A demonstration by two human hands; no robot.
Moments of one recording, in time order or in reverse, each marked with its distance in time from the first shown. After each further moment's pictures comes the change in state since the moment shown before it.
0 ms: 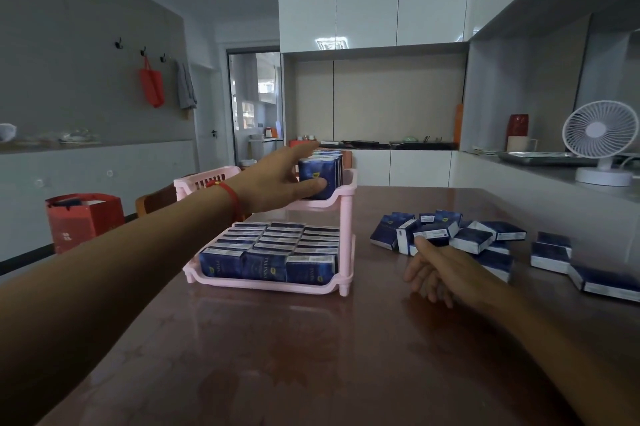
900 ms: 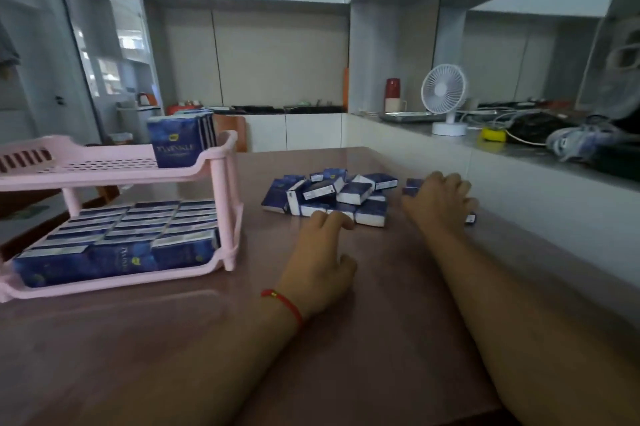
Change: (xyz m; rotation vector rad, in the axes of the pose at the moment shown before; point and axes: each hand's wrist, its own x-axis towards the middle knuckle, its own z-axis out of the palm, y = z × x) left_hand -0.034 0.110 0.210 -0.226 -0.043 0.148; right_hand -0.014 0.066 -0.096 -0.739 0.931 0.545
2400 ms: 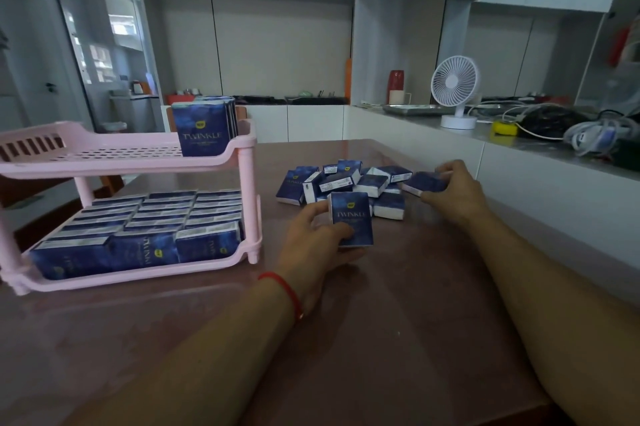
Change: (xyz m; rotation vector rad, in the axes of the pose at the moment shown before) left_hand 0.000 -0.010 -0.024 -1.204 0.065 -0.610; right_hand 0.015 0.021 -0.003 0.497 -0.221 -0.108
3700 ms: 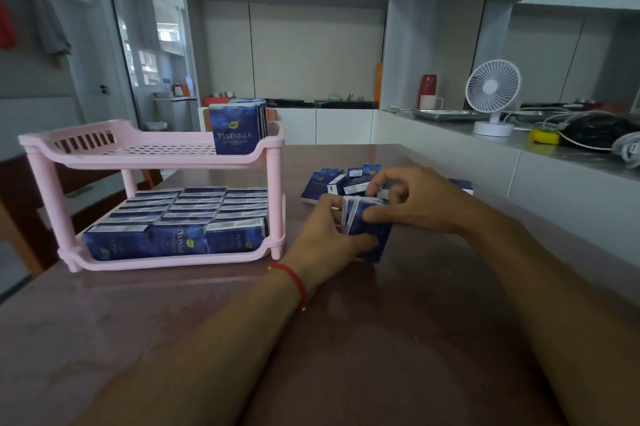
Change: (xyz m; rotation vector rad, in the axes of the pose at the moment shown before) left_hand 0.016 -0.003 -0.024 0.488 -0.006 0.239; right_hand -0.066 -0.108 0.001 -0.001 -0.588 -0.534
